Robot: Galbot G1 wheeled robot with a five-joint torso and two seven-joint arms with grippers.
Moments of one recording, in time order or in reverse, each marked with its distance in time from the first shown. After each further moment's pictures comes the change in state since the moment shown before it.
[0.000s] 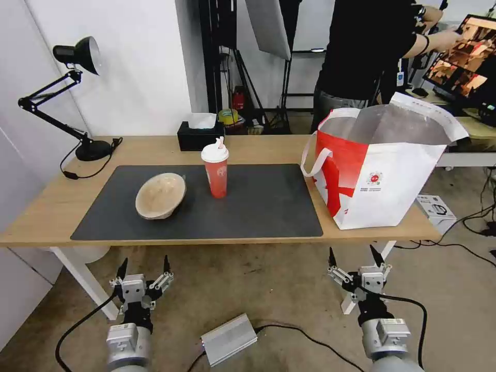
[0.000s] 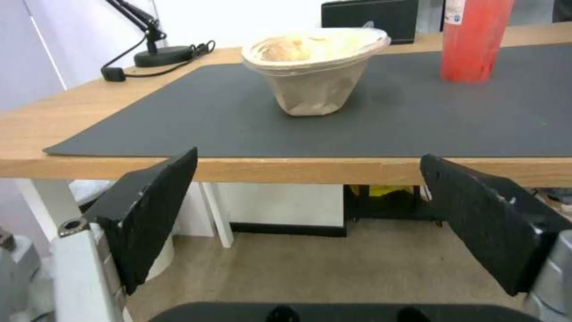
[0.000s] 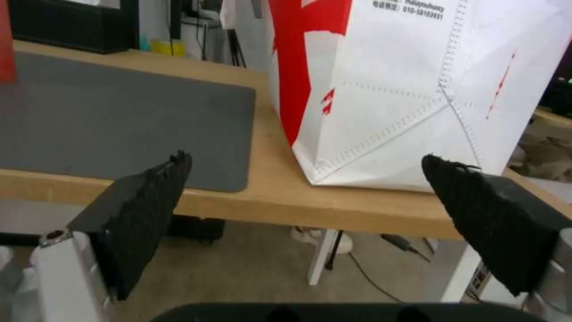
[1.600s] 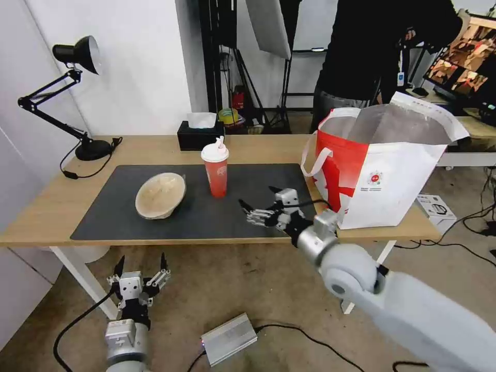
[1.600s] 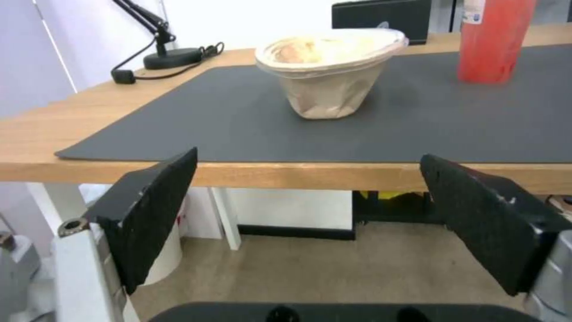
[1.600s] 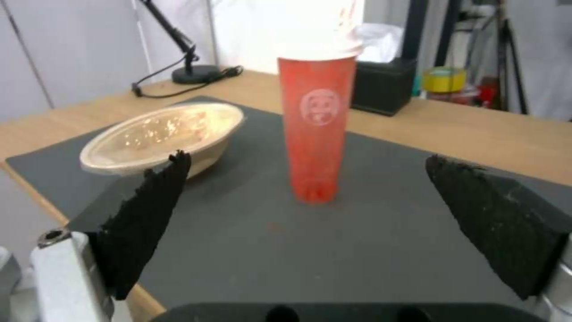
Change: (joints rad) left arm -0.028 -0.003 -0.024 0.016 0.001 0.005 0.002; right arm 1.092 -0.183 -0.684 -0.174 0.718 -0.261 -0.238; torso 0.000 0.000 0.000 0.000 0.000
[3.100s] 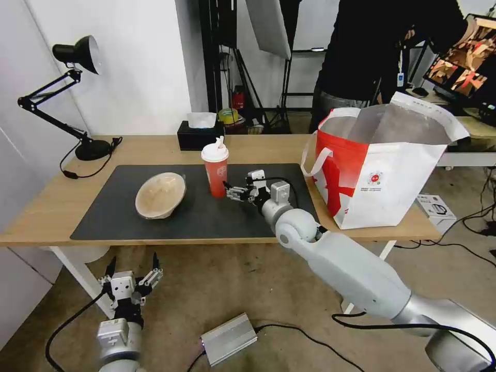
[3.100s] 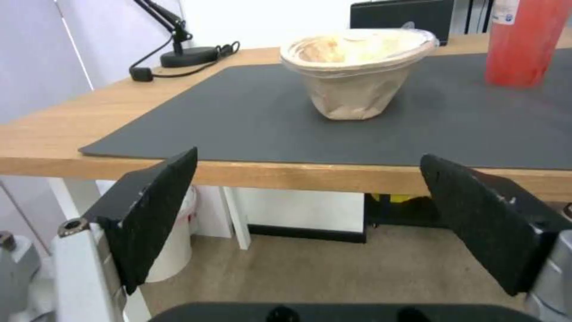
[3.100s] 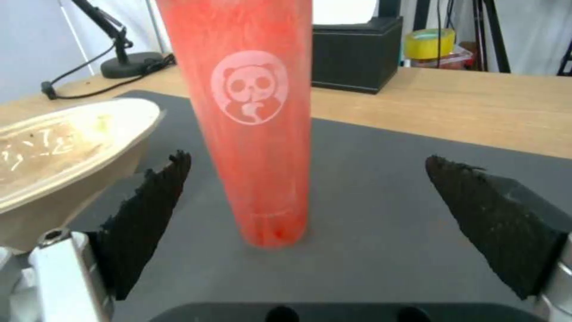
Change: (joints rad) left arm -0.013 0.000 -0.031 0.010 -0.024 -0.001 -0.007; right arm 0.181 0.310 -0.064 -0.467 -0.004 0.028 -0.014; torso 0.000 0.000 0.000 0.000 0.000
